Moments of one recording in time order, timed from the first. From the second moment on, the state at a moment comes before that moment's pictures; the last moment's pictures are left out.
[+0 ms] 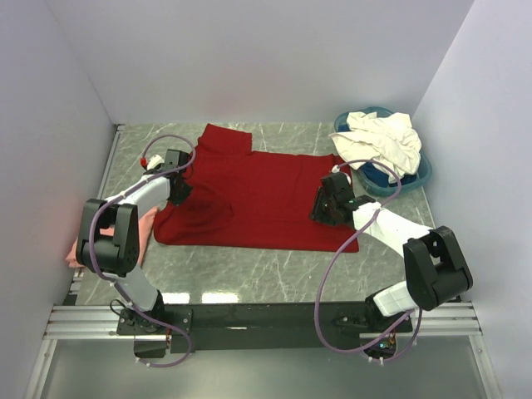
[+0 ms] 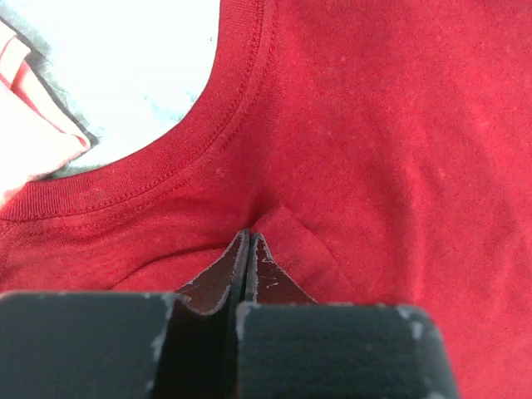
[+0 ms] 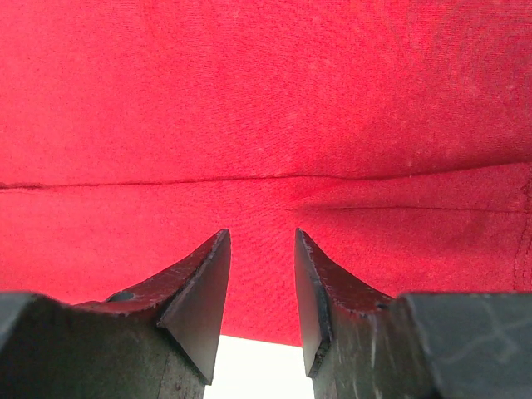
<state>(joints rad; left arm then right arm) -0.17 1.69 1.07 -0.44 -0.35 -0.94 0.41 1.44 0.80 -0.30 0.06 0.64</state>
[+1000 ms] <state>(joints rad) -0.17 1.63 1.16 -0.49 -0.37 -0.93 0.41 1.44 0.80 -0.30 0.06 0.64</state>
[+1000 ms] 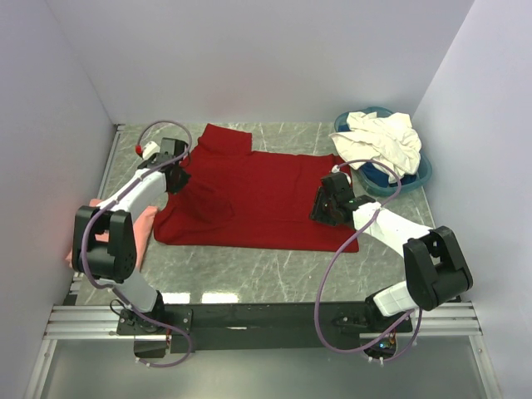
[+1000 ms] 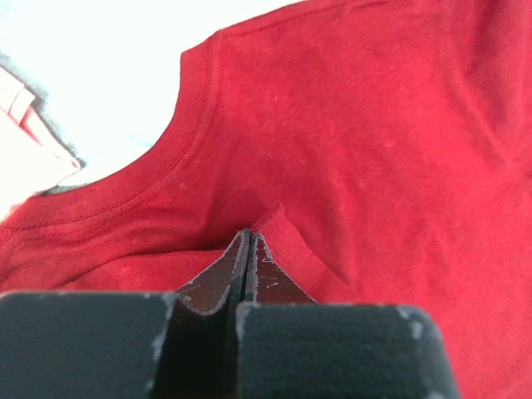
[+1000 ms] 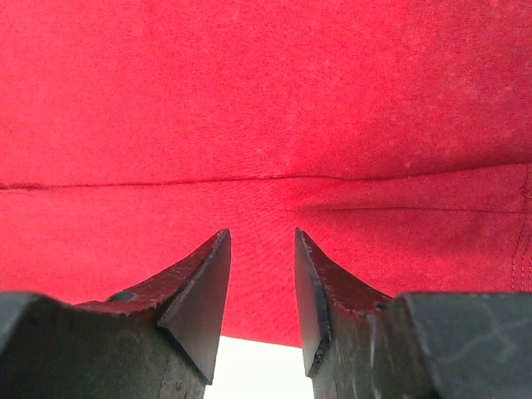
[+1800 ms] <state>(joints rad) -0.15 1.62 1.07 -0.33 -0.24 -0.88 0.42 1.44 0.80 -0.29 0.06 0.63</state>
